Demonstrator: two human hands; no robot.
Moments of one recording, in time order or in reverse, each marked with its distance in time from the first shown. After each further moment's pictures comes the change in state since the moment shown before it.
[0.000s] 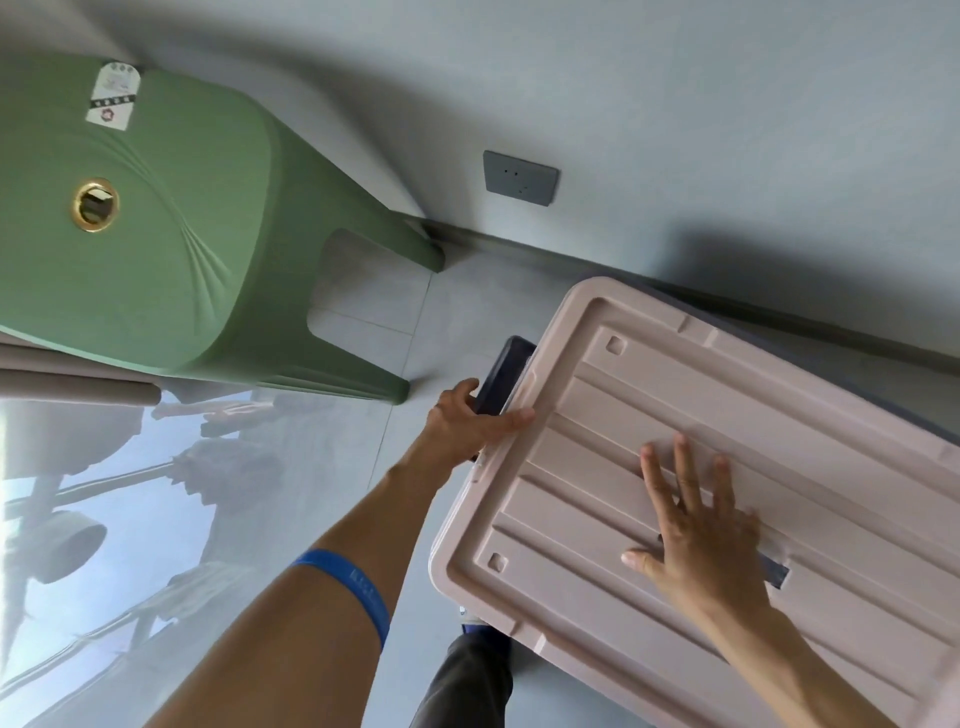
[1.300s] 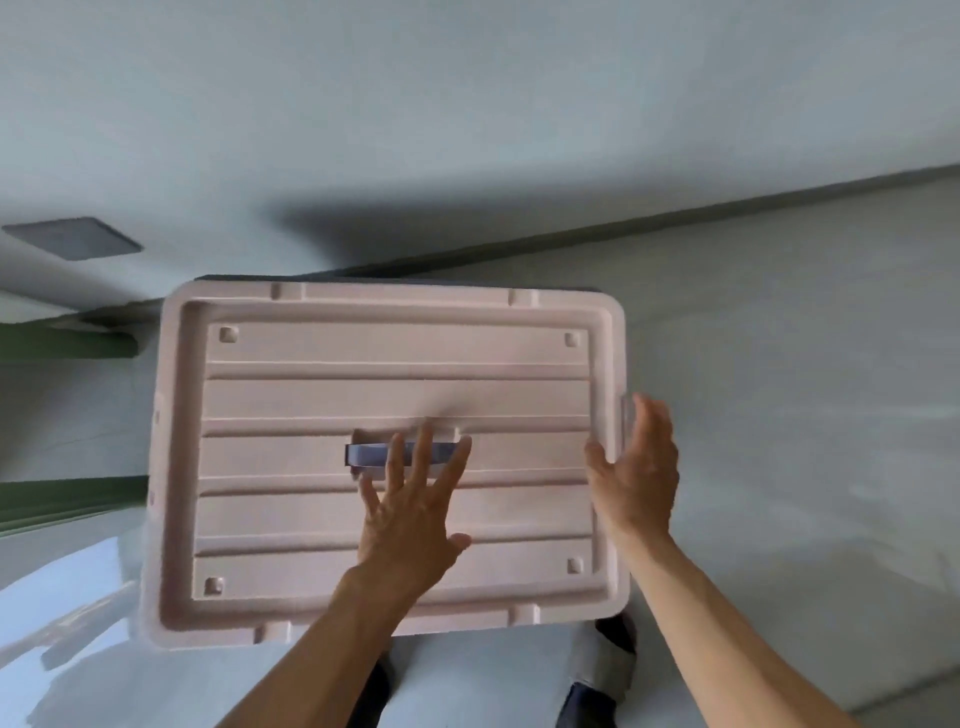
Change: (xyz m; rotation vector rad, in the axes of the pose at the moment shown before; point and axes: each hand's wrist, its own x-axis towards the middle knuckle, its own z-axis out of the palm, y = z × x) left_hand -0.120 -0.035 0.276 1.415 -0.004 0.739; right_hand -0.138 0.188 0.021 0.849 0.475 0.836
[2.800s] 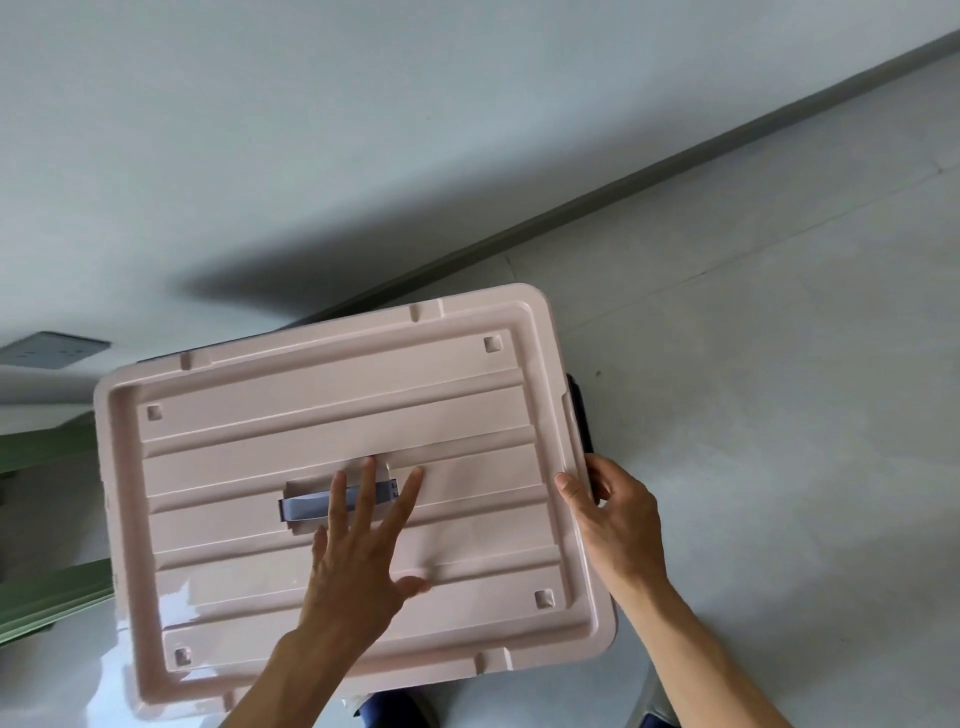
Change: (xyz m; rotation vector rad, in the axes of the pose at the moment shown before) left_hand 0.026 0.022 0.023 0.084 0.101 0.047; right_hand 0.022 0.098 0.010 0.526 -0.188 0.071
